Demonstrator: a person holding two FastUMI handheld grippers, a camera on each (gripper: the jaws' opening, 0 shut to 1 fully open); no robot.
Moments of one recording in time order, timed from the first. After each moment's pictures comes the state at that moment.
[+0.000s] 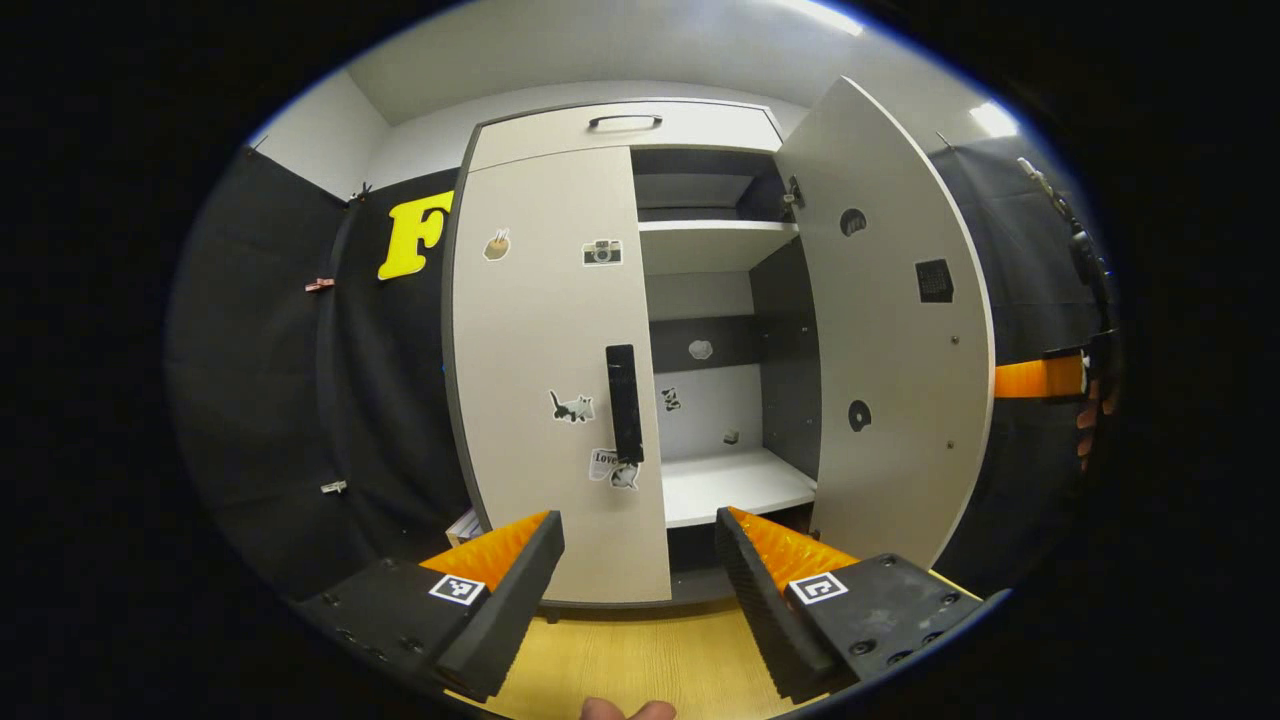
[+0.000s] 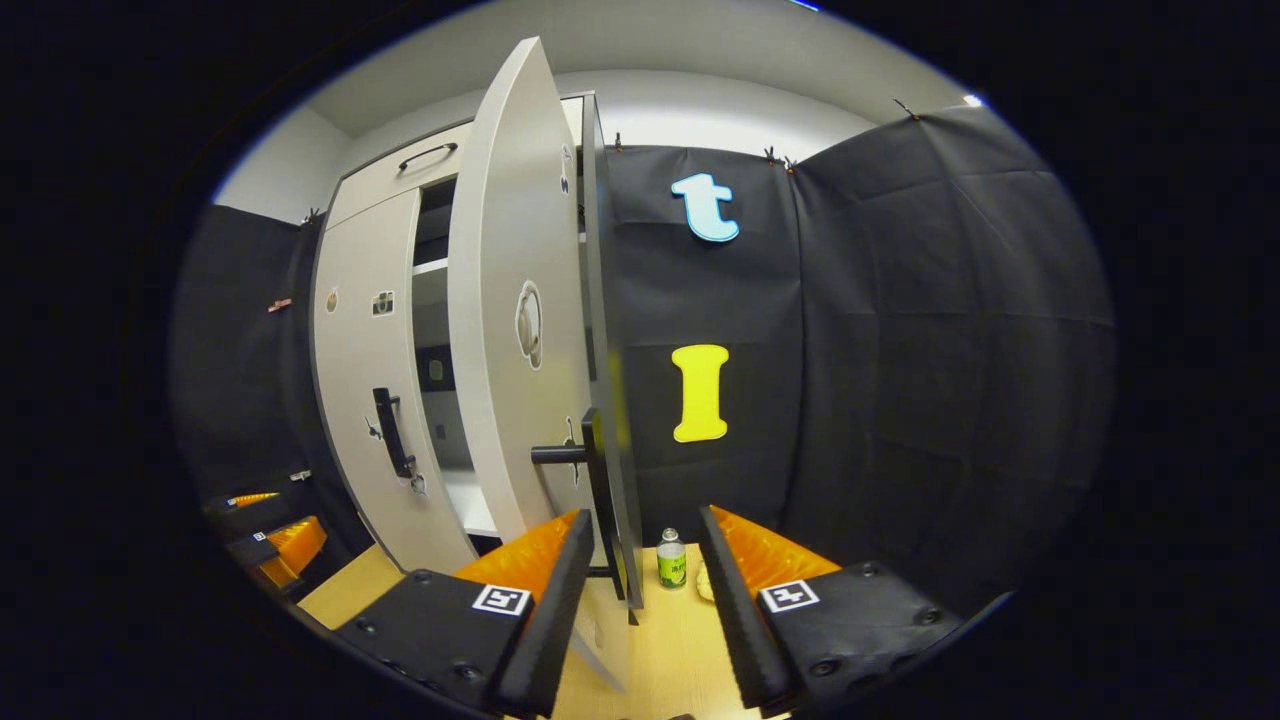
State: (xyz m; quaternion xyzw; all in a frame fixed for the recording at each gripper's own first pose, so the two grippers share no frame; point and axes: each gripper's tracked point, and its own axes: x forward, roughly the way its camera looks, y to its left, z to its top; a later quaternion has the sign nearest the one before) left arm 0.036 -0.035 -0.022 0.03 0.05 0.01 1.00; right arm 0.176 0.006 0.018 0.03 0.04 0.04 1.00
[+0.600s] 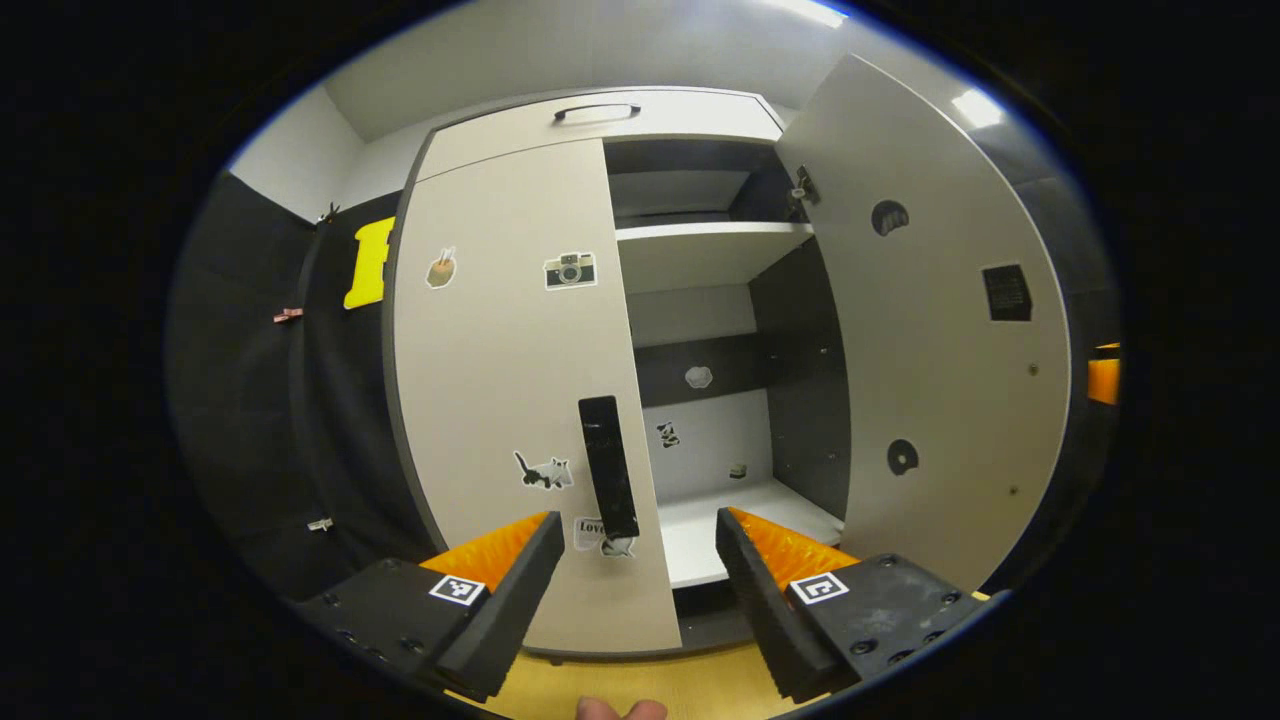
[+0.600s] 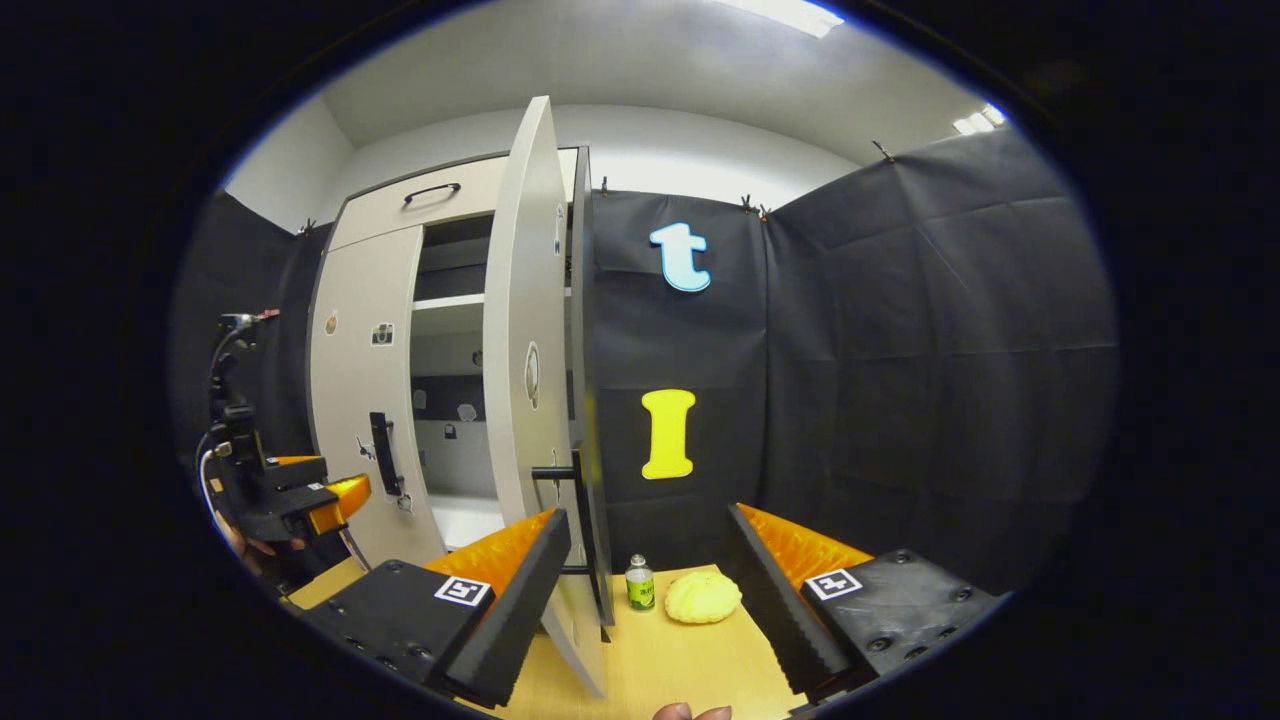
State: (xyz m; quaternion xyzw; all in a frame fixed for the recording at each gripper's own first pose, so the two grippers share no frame) left arm 0.144 -0.028 0.010 0.07 0.03 0.01 1.00; right arm 0.128 -0.013 0.045 0.01 -0.03 0.00 1.00
